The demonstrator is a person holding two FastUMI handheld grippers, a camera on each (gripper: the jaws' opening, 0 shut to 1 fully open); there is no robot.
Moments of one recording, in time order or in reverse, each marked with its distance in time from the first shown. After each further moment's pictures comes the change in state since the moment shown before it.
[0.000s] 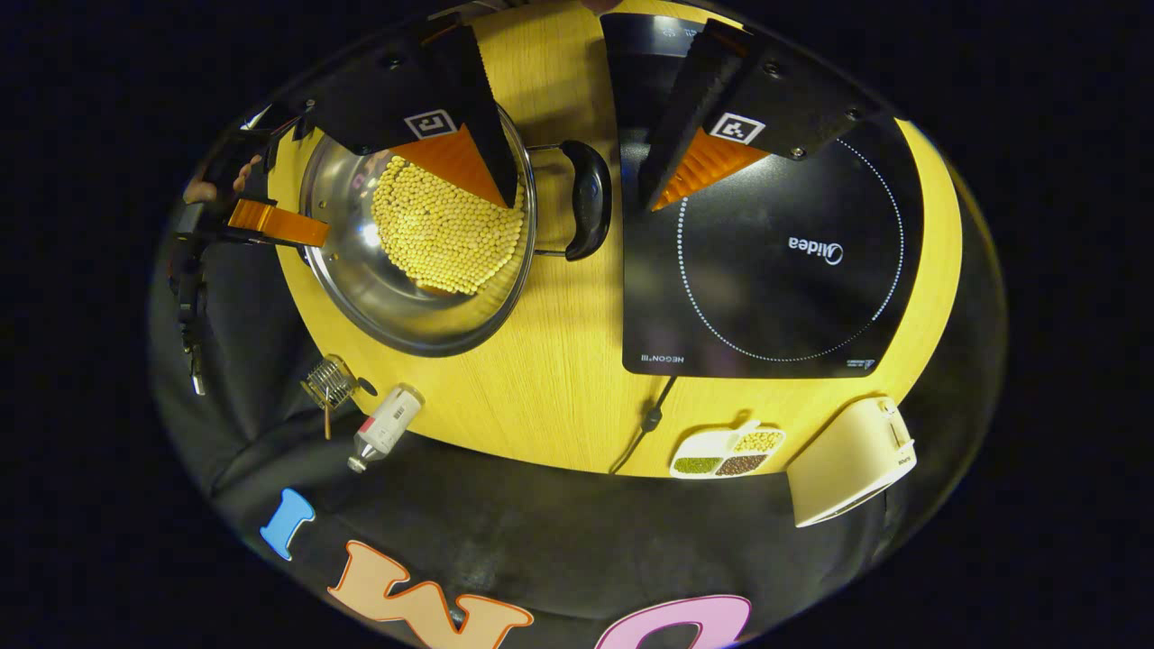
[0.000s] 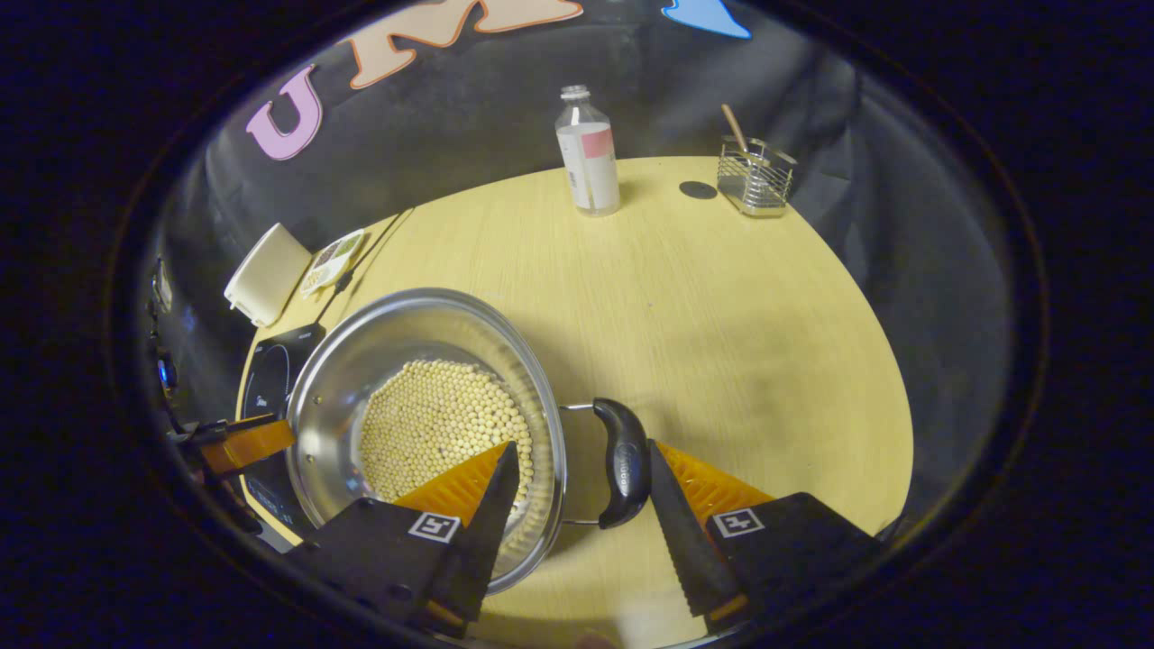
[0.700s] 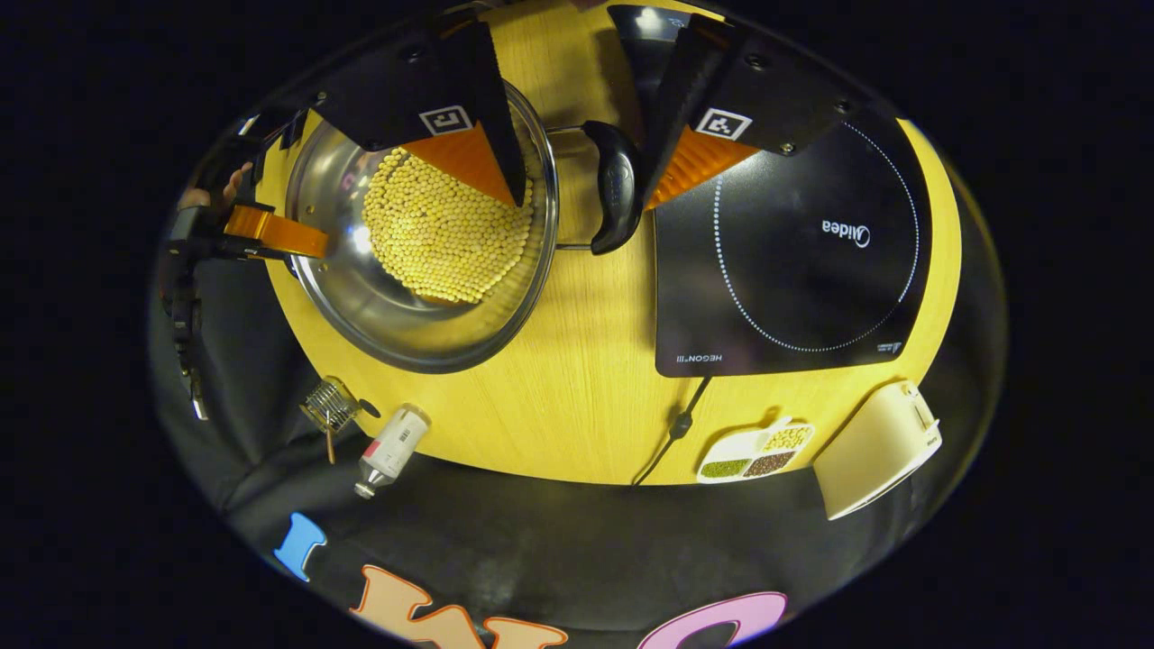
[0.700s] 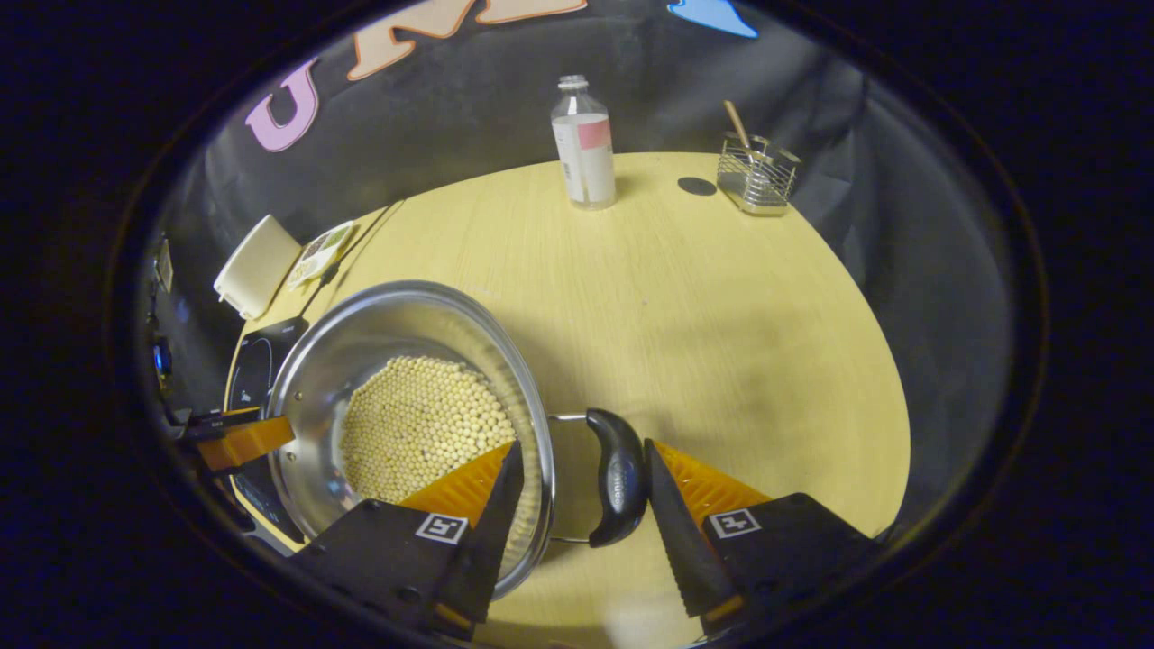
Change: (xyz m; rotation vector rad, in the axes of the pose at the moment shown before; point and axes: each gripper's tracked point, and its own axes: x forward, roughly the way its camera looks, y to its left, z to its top) left arm 0.022 -0.013 0.001 0.060 0.023 0.007; right arm 0.012 -0.008 0.000 -0.014 0.008 -0.025
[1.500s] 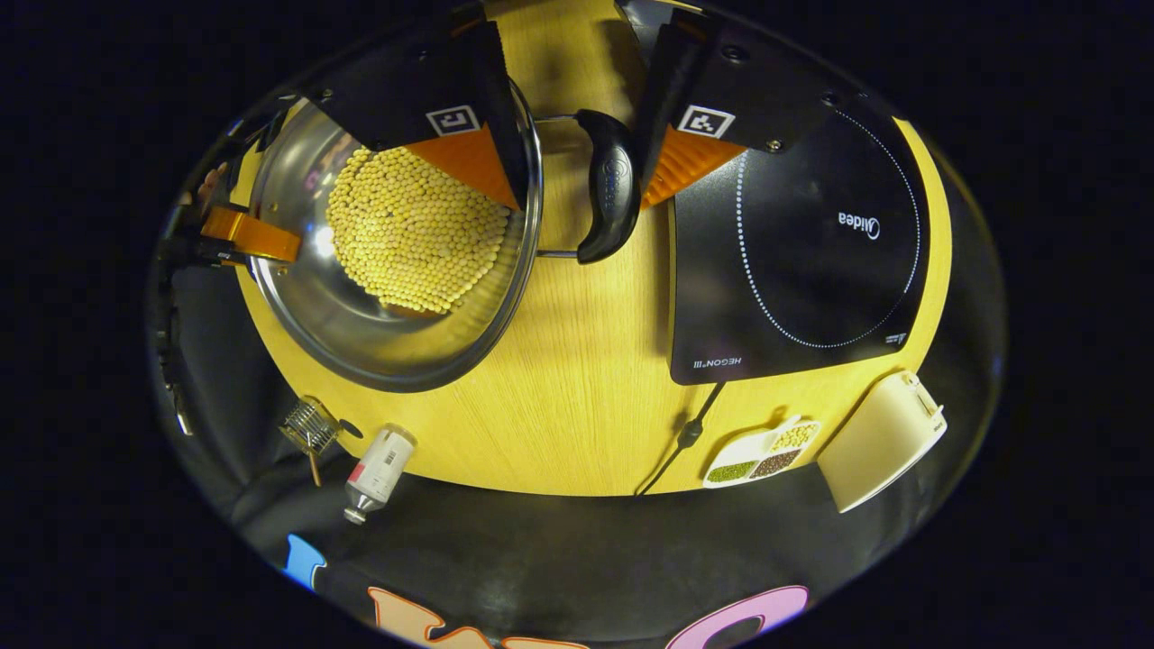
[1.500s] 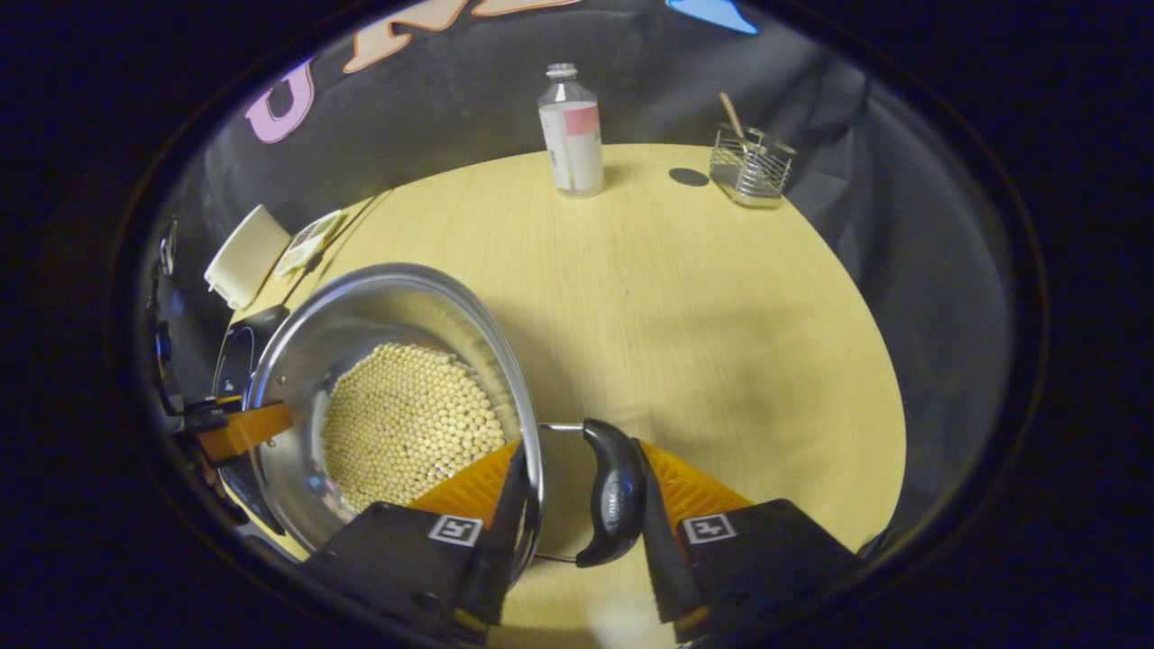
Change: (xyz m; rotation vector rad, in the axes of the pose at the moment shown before) left arm 0.023 -0.001 -0.007 0.066 0.008 0.084; right arm 0.009 -0.016 -0.007 -0.024 0.011 -0.023
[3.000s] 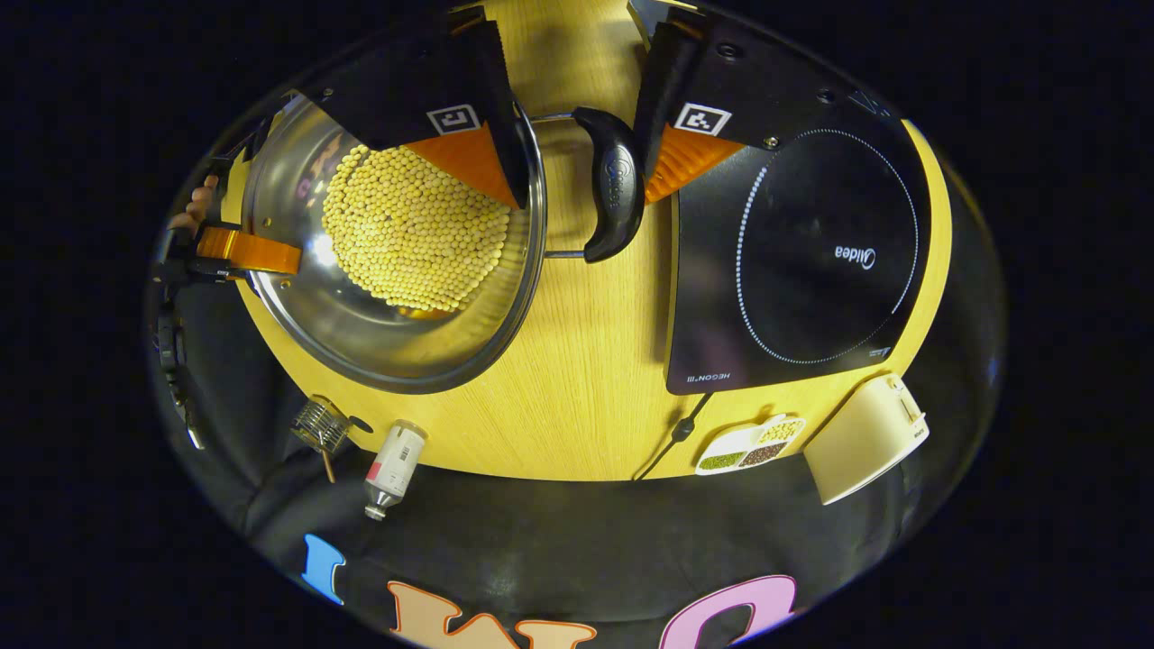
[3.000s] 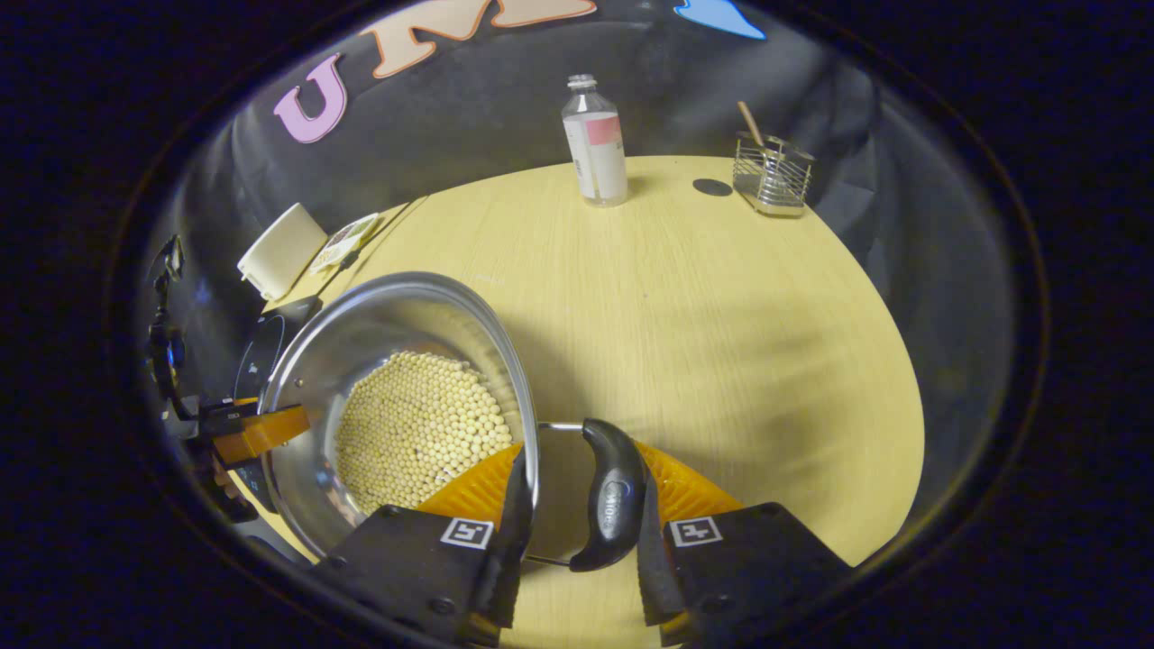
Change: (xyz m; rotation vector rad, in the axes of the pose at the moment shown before) left arm -0.015 -0.007 -0.028 -0.030 -0.078 0.011; right arm -0.002 -0.003 -0.008 -0.032 -0.055 0.124
